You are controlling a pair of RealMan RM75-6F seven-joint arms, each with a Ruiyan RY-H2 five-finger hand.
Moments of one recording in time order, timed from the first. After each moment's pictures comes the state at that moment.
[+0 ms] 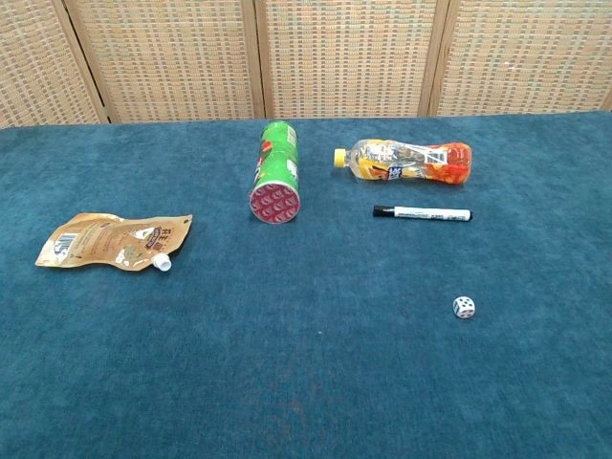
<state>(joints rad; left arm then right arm) -0.09 -1.10 -0.03 -1.68 1.54 1.51 0.12 0.07 -1.13 0.04 -1.64 -1.53 1.49 -0.12</state>
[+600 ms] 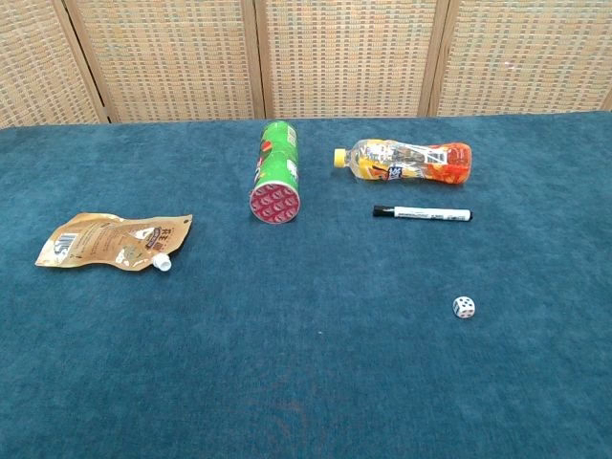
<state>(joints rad) -0.09 -1.10 -0.03 -1.69 1.54 1.51 0.12 0.07 -1.12 0.04 -1.67 -1.55 1.48 -0.12</state>
